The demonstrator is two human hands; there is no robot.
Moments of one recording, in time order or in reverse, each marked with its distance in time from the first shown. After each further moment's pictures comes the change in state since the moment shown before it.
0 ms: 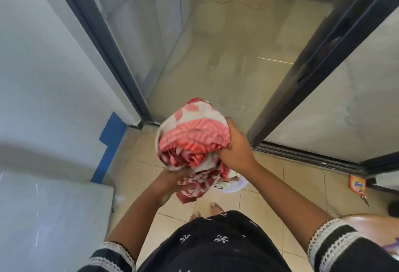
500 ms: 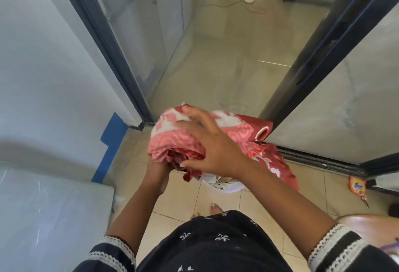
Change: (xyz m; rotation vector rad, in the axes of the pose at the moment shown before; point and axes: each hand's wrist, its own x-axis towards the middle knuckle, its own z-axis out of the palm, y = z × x) left_hand -0.005 0.017 -0.006 -0.085 0.213 0.411; right_hand -0.009 -0.056 0.009 -0.344 -0.253 -0.476
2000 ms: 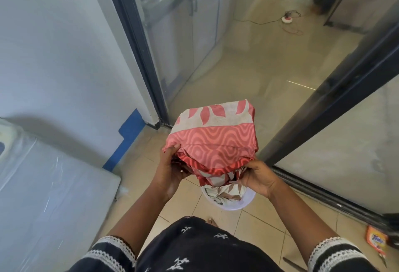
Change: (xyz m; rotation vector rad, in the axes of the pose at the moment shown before) left_hand -0.011 0.012 0.053 -0.442 0.173 -0.174; right_hand -0.055 0.131 -0.016 1.458 -0.052 0.907
